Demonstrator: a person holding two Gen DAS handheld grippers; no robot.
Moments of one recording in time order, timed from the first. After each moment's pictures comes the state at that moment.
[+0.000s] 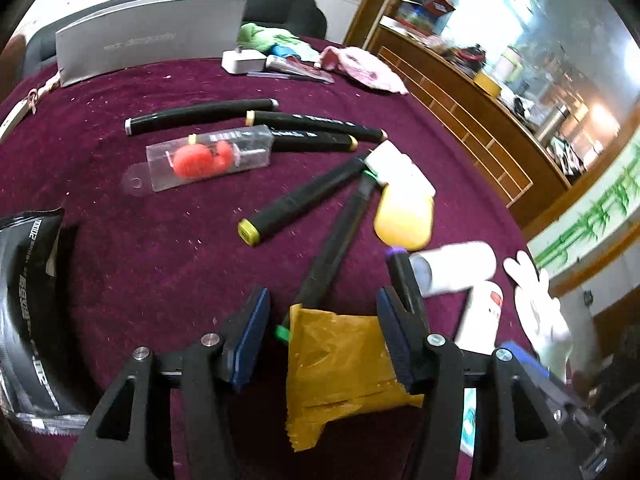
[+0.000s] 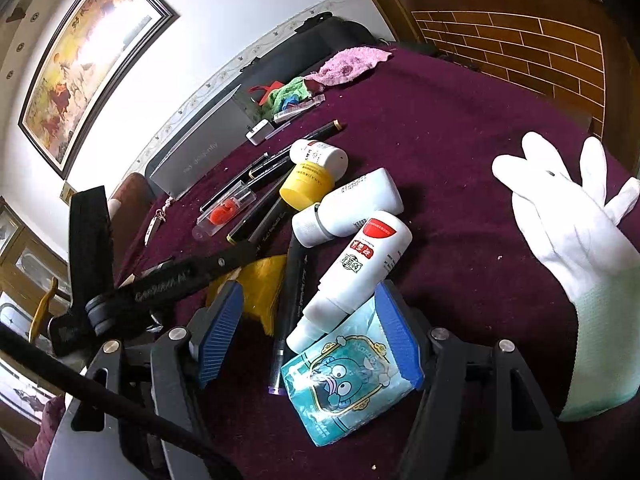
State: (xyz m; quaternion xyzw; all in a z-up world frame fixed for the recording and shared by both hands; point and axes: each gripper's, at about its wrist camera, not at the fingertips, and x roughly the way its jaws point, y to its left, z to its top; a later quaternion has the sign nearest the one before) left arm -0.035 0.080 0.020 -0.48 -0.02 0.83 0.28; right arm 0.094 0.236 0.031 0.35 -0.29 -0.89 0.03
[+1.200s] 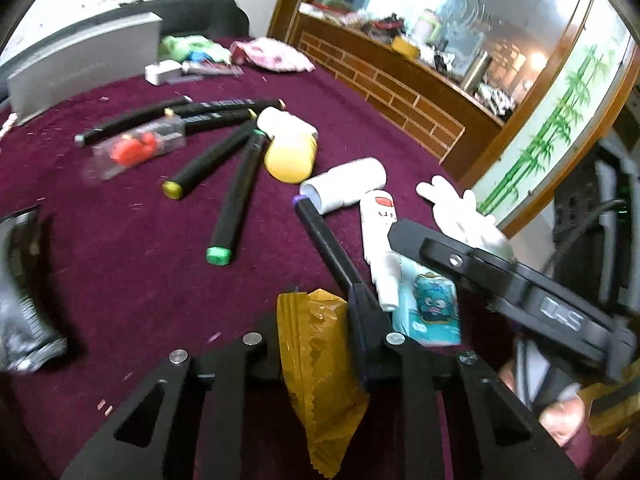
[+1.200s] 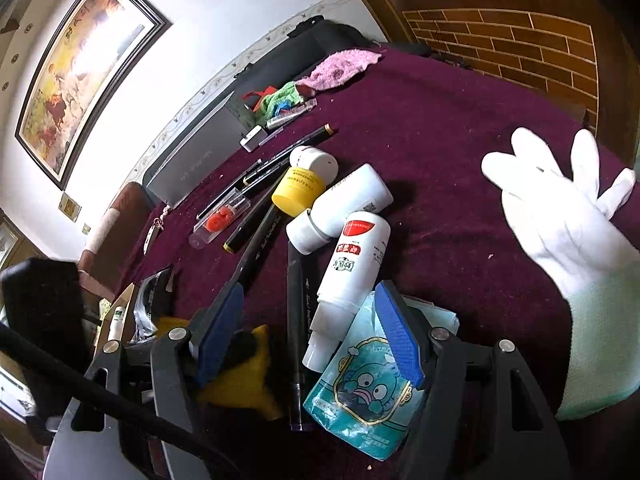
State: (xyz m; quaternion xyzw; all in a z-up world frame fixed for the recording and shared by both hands) left arm 0.040 0.074 0.051 -0.46 0.02 0.80 0.38; right arm 0.097 0.242 0.032 0.34 -0.30 -0.89 0.02
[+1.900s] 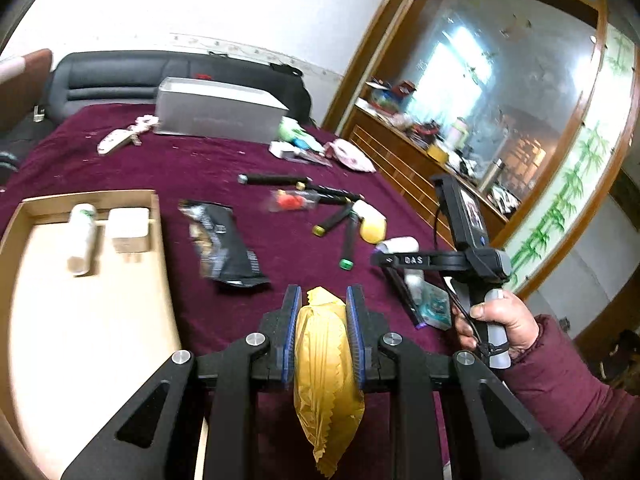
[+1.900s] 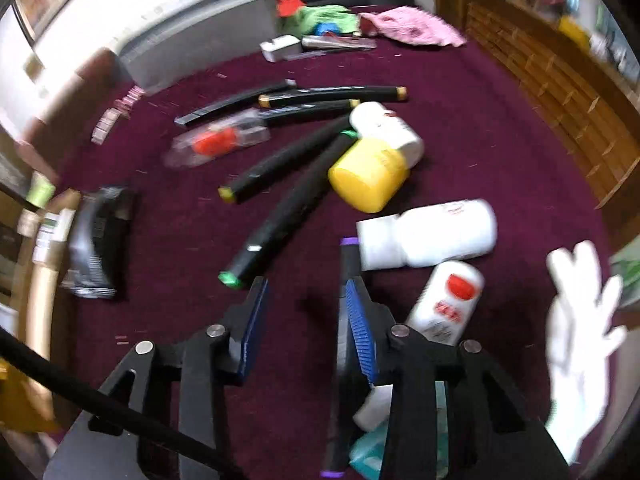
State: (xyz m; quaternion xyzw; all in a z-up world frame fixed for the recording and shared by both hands) left arm 0.089 -0.123 0.113 -0.36 -0.10 0.88 0.31; right arm 0.005 0.166 0.042 0.51 -0.08 -0.86 0.00
